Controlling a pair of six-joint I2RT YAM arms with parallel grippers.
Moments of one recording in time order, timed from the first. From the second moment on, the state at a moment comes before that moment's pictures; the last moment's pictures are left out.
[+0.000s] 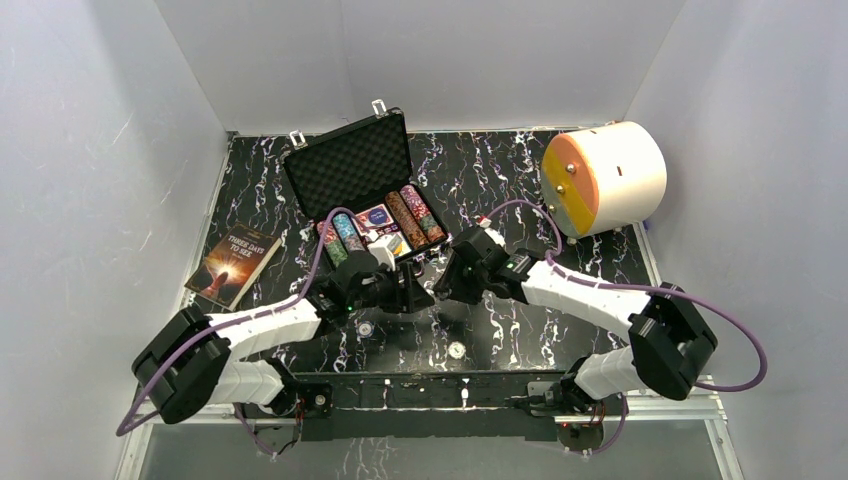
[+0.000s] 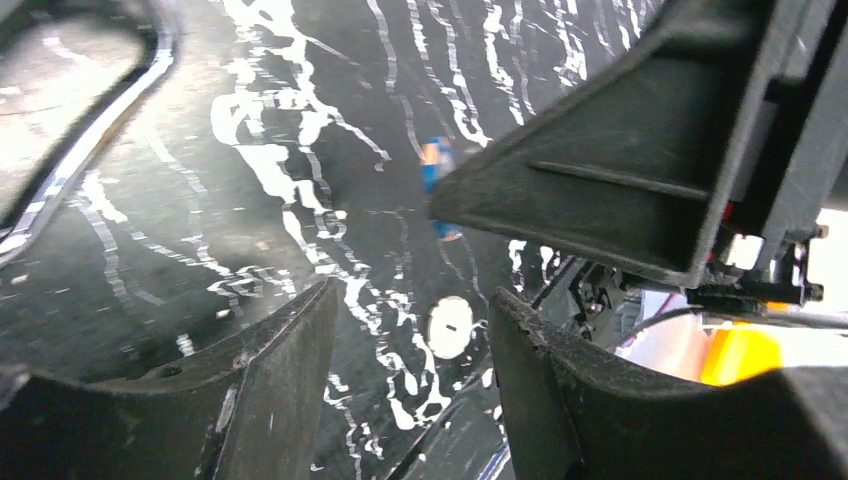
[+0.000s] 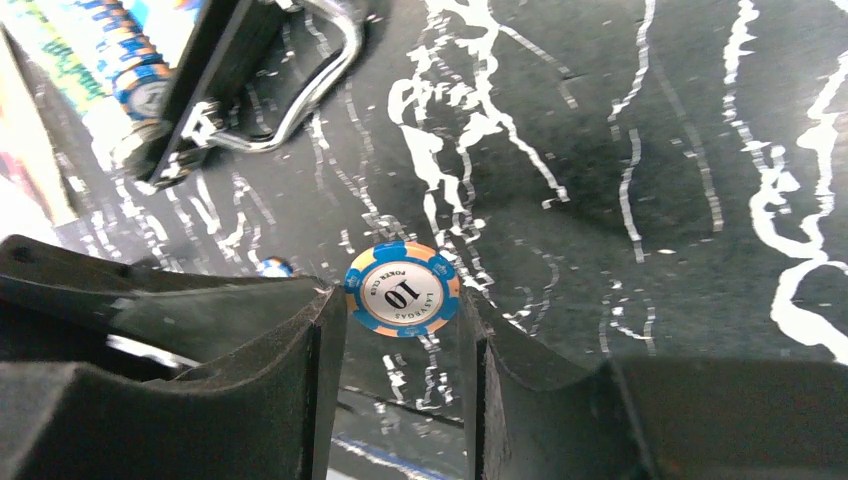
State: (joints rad) left arm -0.76 1.25 0.48 0.22 0.26 -0.75; right arm 0.88 1.37 0.85 -0.45 0.08 1.14
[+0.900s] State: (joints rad) left arm -0.87 1.24 0.48 0.36 -0.01 -0.69; right arm 0.84 1.34 0.87 -0.32 -0.03 1.24
